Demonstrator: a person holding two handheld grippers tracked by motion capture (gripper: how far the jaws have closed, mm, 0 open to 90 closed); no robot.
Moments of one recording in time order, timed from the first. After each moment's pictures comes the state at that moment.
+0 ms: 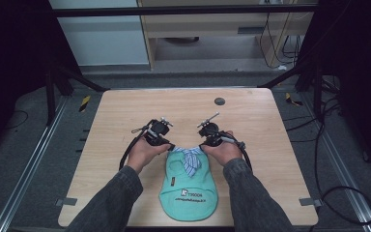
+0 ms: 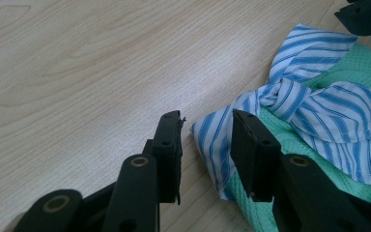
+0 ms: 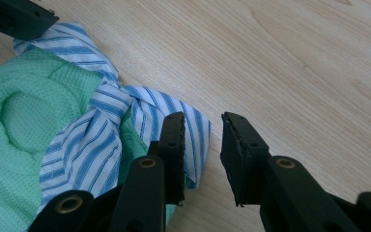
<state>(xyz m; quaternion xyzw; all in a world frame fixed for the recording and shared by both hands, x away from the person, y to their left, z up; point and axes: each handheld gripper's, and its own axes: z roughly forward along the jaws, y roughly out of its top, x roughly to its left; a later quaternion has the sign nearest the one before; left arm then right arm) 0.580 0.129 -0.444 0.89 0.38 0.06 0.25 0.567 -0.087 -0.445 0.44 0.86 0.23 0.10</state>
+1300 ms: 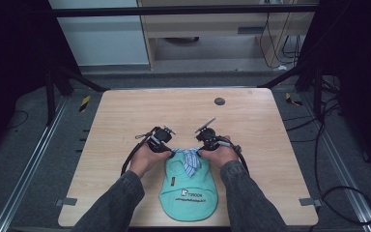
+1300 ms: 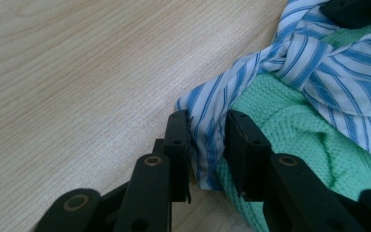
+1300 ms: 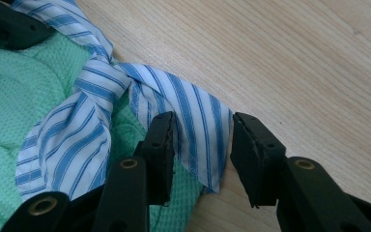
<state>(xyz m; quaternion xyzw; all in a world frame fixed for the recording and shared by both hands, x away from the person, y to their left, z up) 0.573 0.124 -0.470 0.90 0.37 0.05 0.22 0.569 -0.079 -0.472 0.45 0.87 0.21 0.08</state>
